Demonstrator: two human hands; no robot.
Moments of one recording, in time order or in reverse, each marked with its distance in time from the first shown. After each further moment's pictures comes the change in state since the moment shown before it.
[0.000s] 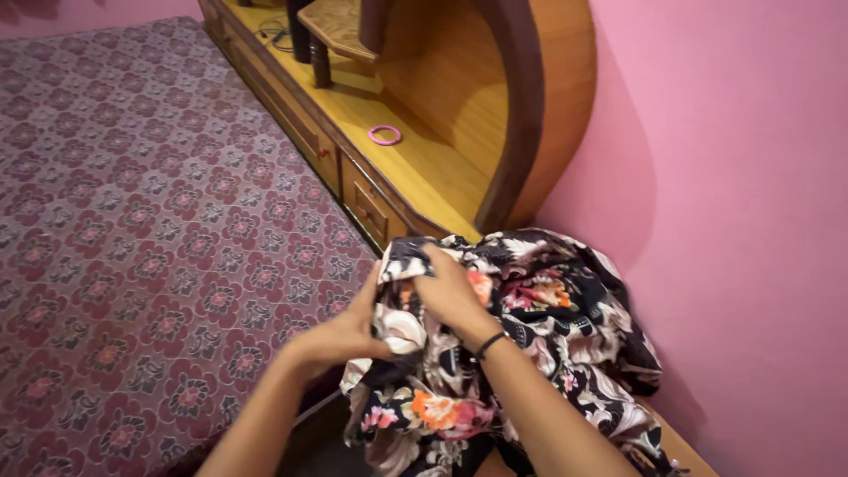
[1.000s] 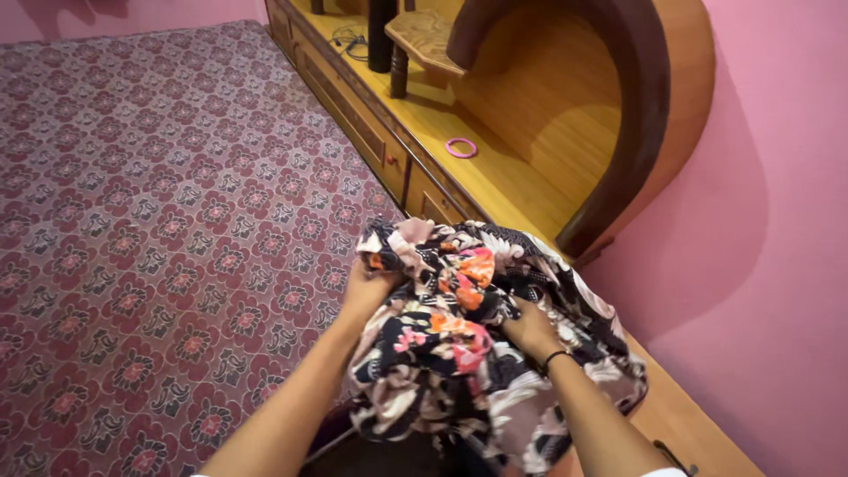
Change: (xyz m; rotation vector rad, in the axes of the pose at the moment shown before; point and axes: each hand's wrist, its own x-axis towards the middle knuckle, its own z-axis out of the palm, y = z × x) left_hand 0.054 -0.128 -0.105 -0.227 0.712 -0.086; right_hand 0.021 0.172 0.035 -0.415 -0.011 0.307
